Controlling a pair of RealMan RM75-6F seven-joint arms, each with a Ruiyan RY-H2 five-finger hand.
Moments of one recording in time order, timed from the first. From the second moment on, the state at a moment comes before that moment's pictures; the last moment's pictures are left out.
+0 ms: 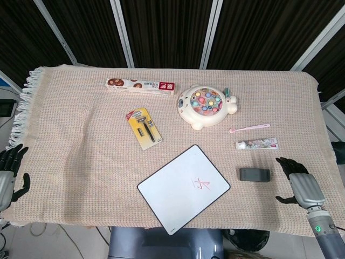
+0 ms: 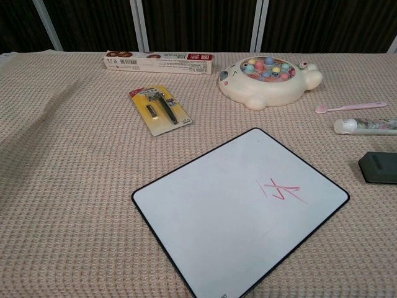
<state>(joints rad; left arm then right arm) -0.09 -1.12 -0.05 -1.63 1.49 1.49 0.02 0.22 -1.10 0.06 -1.61 -1.38 1.14 0.00</state>
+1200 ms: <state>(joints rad) -0.09 -1.12 -0.05 -1.64 1.48 1.48 0.04 0.35 -1.32 0.10 -1.41 -1.29 1.01 -0.03</state>
